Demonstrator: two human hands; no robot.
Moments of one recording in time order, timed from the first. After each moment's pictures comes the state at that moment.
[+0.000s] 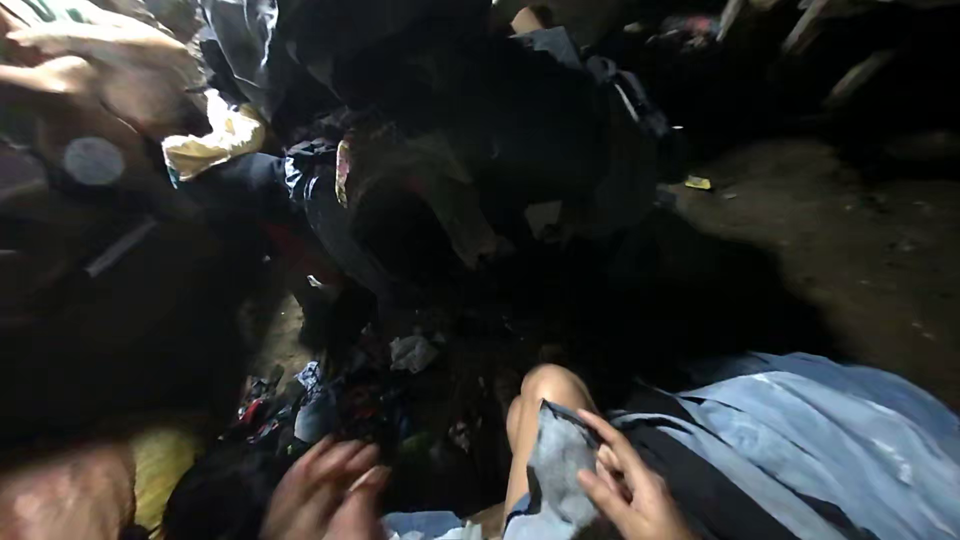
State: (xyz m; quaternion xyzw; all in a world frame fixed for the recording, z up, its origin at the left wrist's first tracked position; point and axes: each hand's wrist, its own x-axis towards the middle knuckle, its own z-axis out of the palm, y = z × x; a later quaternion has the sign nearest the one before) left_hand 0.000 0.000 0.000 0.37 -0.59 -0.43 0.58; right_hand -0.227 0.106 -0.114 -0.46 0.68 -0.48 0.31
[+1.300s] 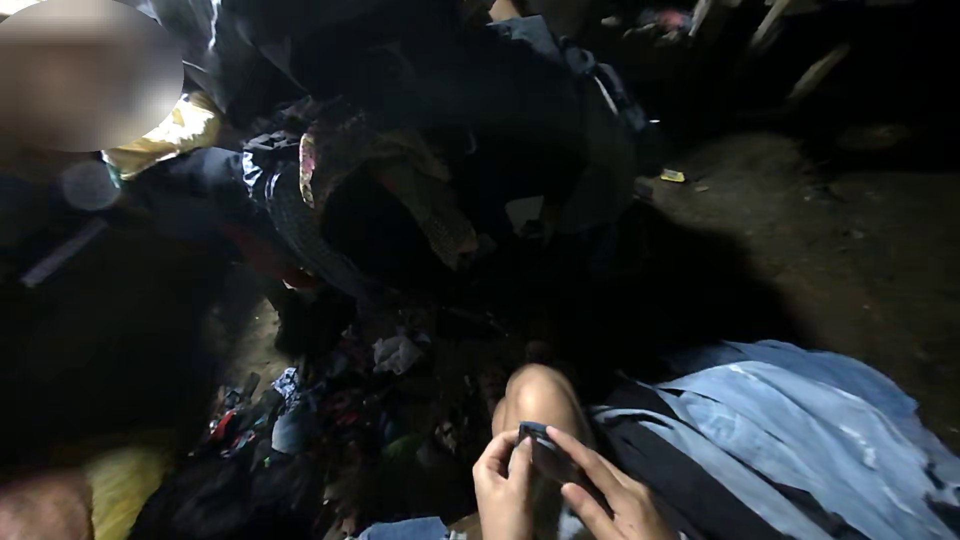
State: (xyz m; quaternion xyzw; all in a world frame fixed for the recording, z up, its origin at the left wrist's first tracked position) left_hand -0.117 0.023 -0.085 0.51 -0.41 -0.66 0.37; right_hand -0.228 0.107 -0.107 -0.54 0.69 -0.42 0.25
